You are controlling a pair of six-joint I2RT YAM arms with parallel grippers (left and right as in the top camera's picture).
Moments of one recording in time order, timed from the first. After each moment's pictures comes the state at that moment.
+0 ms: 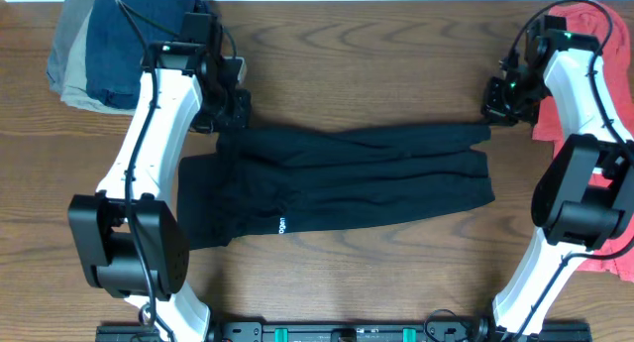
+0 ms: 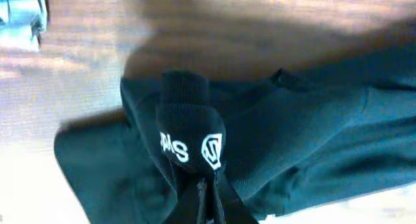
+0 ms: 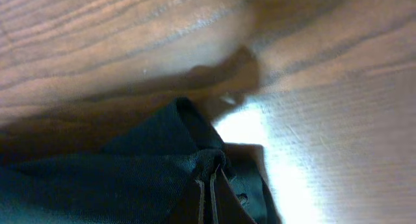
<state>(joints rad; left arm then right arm) -0.10 1.85 1.62 -1.22 0.15 -0.01 -0.17 2.14 1.79 -1.22 -0.20 0.14</state>
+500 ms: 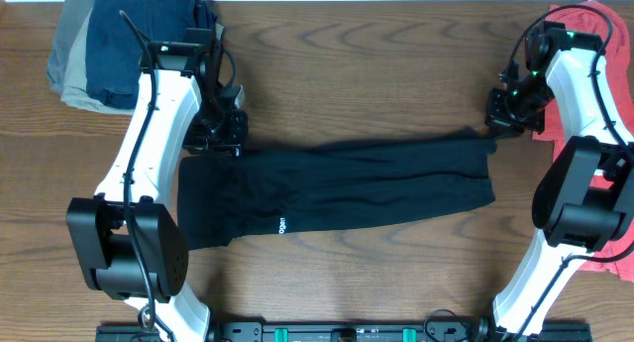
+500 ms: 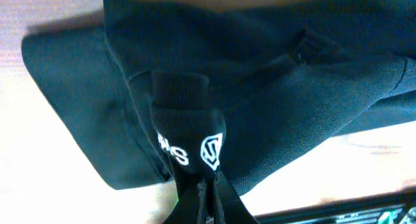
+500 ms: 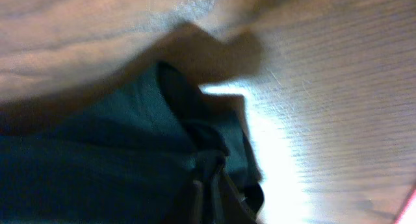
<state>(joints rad) -0.10 1.84 1.62 -1.44 0.15 -0.02 -0.17 2.13 1.80 -1.35 -0.13 0.10</state>
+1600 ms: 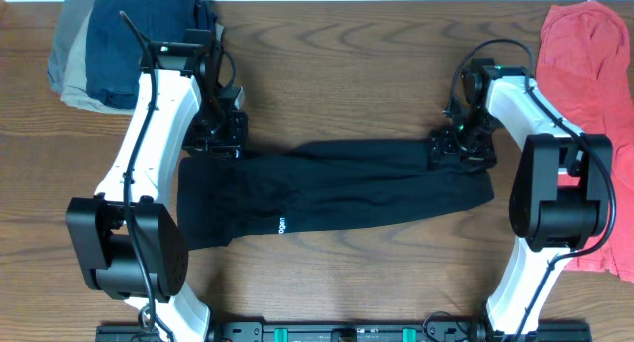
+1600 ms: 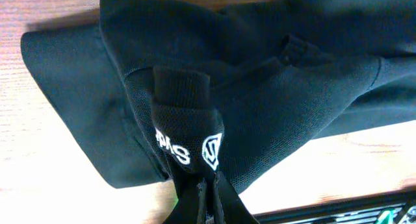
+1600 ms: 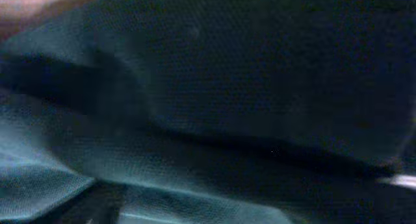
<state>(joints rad) -0.10 1.84 1.62 -1.44 0.15 -0.02 0.02 2.11 1.48 -1.12 -0.14 0.07</state>
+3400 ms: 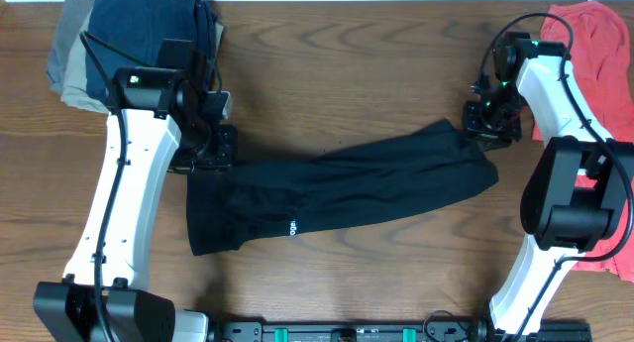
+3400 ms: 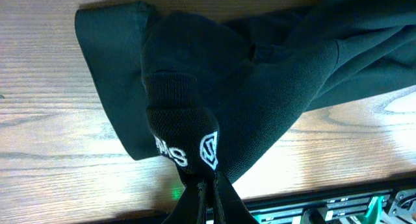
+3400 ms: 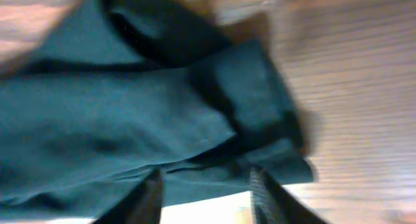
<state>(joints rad) -0.10 1.59 1.55 -1.49 0.15 -0.05 -0.07 2.11 1.69 -1.29 -0.14 0.09</state>
